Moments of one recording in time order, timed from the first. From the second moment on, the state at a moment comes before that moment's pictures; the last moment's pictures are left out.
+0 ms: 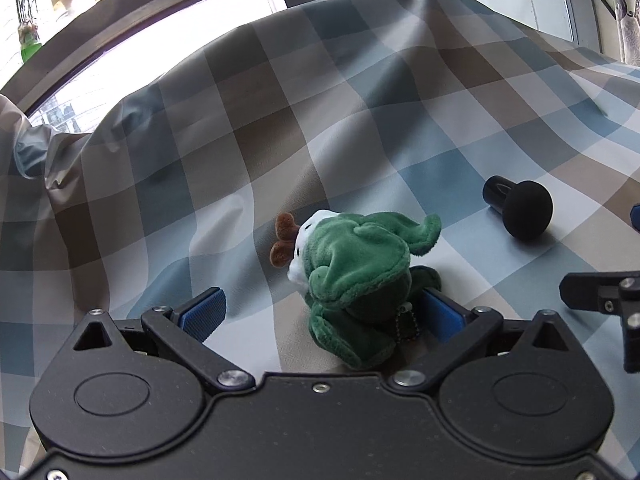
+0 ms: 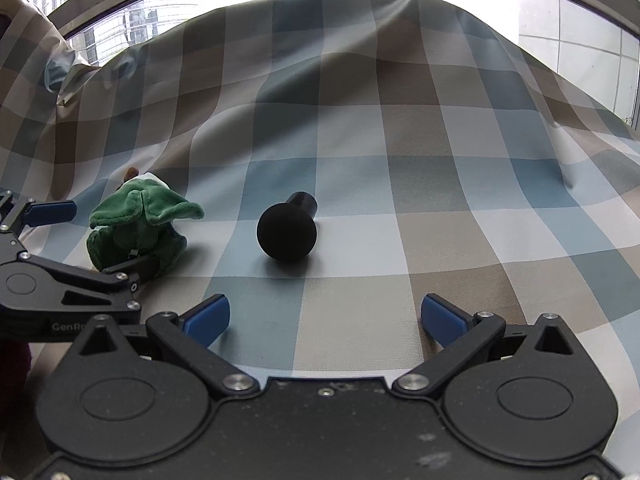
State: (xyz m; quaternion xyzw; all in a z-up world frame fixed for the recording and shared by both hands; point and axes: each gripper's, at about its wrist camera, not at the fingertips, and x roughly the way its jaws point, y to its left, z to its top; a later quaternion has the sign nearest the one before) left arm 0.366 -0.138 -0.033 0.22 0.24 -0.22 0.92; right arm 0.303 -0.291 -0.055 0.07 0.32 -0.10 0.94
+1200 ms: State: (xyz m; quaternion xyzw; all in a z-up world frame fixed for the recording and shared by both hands) left arm 0.334 -0.110 -0.015 0.17 0.30 -0.11 0.93; right arm 0.305 -0.291 -0.057 0.07 0.33 -0.10 0.94
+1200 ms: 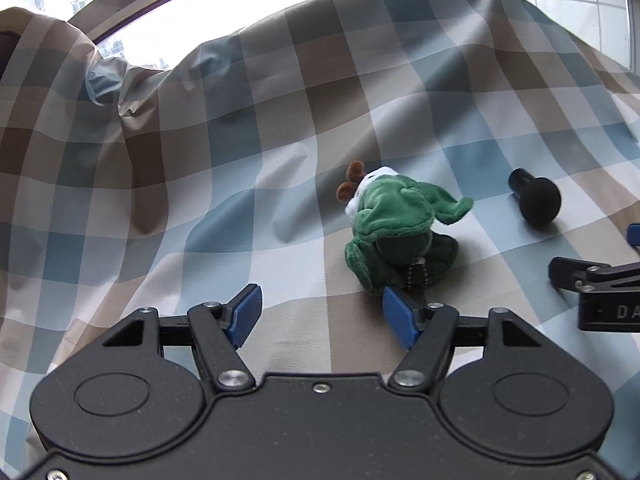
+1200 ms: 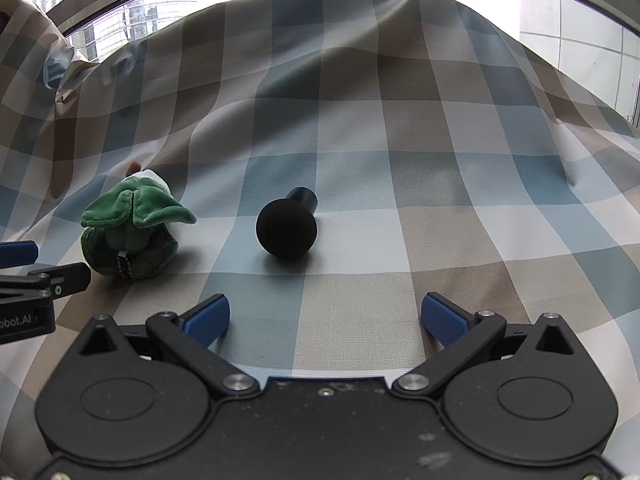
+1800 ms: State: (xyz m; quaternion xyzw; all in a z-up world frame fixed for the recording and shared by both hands) left arm 0.331 -0.150 -0.010 0.22 0.26 -0.22 0.92; right arm 0.305 -0.291 -0.056 0.08 0.33 -0.10 0.94
